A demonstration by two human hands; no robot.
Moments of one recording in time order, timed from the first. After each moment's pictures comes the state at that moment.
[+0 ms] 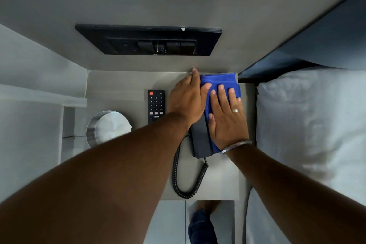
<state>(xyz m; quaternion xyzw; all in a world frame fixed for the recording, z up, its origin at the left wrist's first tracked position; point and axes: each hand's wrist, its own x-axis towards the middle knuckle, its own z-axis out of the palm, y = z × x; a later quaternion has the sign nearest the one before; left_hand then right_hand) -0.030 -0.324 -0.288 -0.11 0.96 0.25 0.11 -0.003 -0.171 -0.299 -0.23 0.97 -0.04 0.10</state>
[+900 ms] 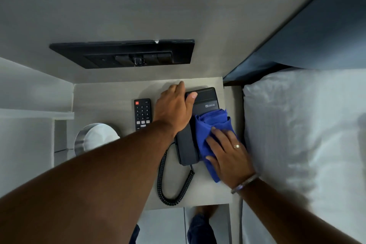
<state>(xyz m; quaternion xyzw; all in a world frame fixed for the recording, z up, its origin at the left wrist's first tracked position) -0.026 -0.325 -0.275 -0.10 0.95 0.24 0.16 0.058 -0.114 -0.290 -0.28 0.95 -0.08 0.13</state>
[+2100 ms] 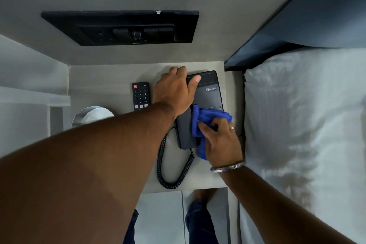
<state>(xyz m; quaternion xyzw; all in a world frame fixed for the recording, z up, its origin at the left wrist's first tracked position) -0.027 -0.326 -0.275 -0.09 0.96 0.21 0.15 0.066 -0.150 -0.272 -0.18 0.97 -0.15 0.09</state>
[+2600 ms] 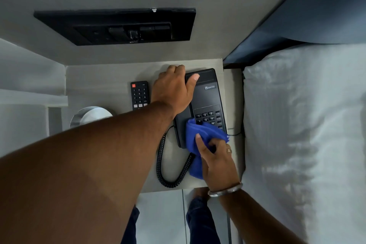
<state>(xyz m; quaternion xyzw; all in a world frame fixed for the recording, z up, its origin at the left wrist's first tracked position) -0.027 -0.325 -0.278 -0.08 0.97 0.20 0.13 0.122 -0.142 -0.280 -0.09 0.95 -0.23 0.17</state>
